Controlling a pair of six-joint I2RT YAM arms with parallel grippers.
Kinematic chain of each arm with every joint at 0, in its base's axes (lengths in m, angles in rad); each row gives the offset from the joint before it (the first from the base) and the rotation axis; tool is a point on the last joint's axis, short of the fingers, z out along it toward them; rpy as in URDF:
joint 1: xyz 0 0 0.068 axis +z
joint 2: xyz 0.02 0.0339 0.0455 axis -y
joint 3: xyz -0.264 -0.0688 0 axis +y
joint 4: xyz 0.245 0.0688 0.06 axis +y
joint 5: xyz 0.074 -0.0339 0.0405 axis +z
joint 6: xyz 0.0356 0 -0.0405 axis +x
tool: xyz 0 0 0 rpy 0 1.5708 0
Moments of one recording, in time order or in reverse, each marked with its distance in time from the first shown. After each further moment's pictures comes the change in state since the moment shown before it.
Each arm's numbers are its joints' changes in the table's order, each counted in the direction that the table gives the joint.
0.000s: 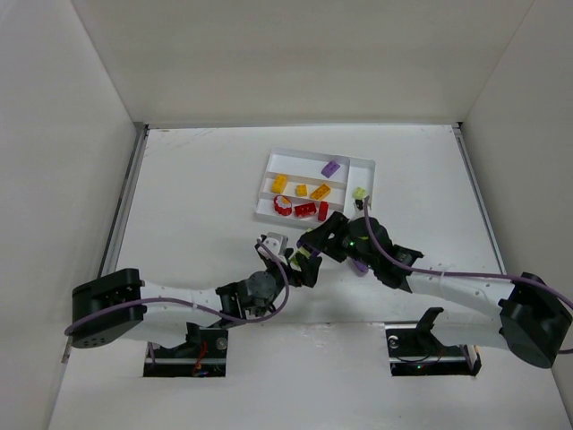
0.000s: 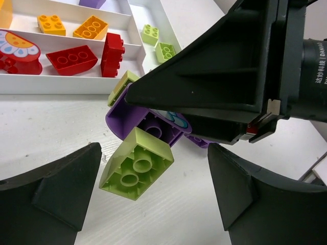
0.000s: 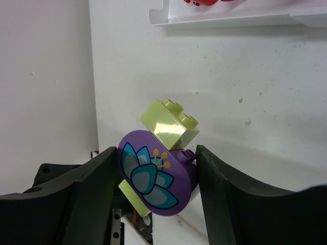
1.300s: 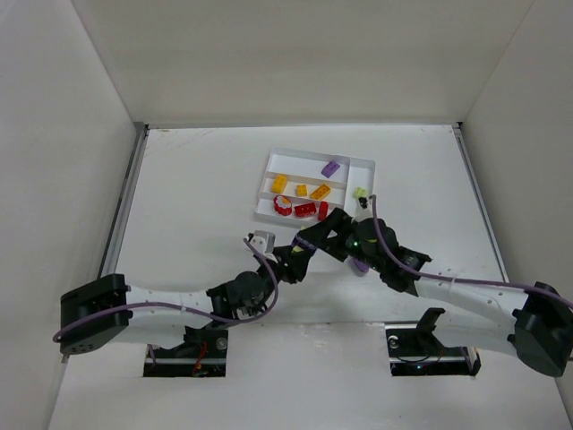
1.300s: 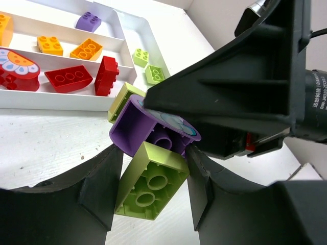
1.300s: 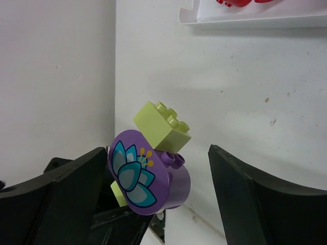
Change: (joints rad) left arm 0.015 0.079 0.035 -0.069 -0.003 -0.008; right arm 0.019 0.071 0.000 -0.011 0.000 -0.001
